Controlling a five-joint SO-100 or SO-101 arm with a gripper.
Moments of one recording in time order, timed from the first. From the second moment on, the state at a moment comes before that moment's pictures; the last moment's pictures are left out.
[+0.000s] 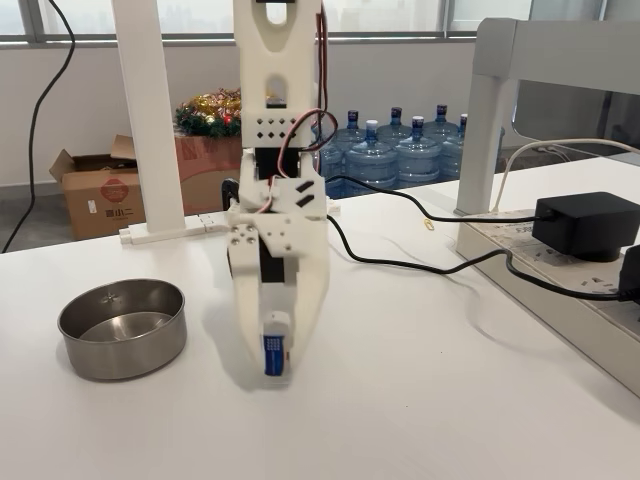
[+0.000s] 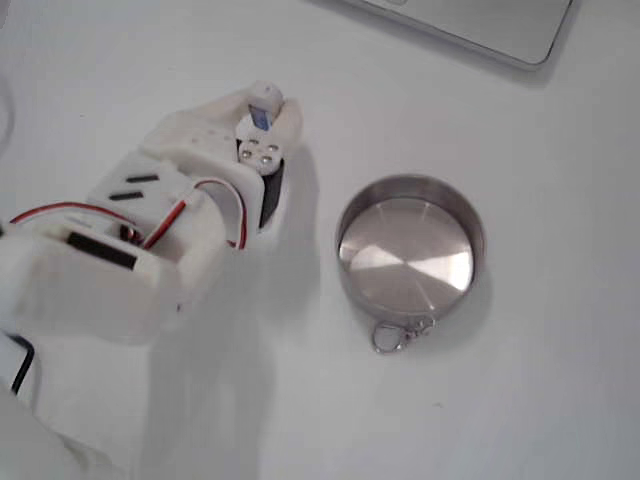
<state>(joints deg) 19.6 83.1 153.0 -43.5 88.9</state>
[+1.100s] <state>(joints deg) 42.7 102.7 167.1 -43.5 88.9</state>
